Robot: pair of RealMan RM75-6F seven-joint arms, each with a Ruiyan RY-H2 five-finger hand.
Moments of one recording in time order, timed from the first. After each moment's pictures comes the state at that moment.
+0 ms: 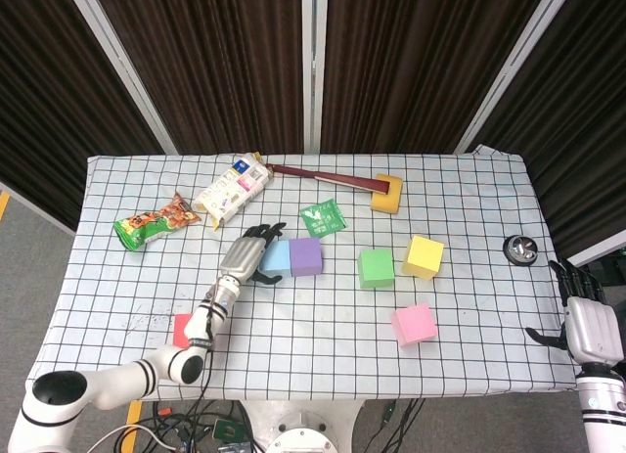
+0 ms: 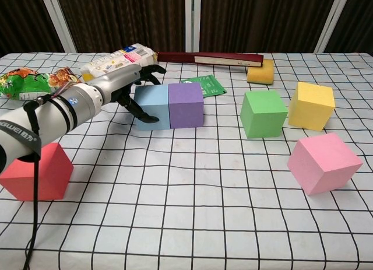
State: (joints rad) left arm -0.81 -1.90 -0.28 -1.05 1.13 0.86 -0.03; right arm 0.11 -1.11 0.11 -1.67 -1.27 1.34 -0.04
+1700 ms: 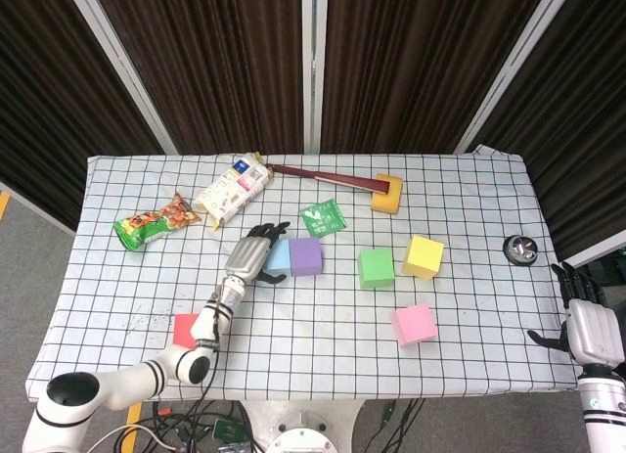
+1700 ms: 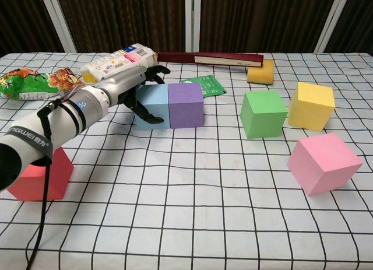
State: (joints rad) left arm -0.82 -1.96 -0.28 -0.98 1.16 0.87 -0.04; right arm 0.11 -1.12 0.11 -1.65 -1.26 1.32 -0.03
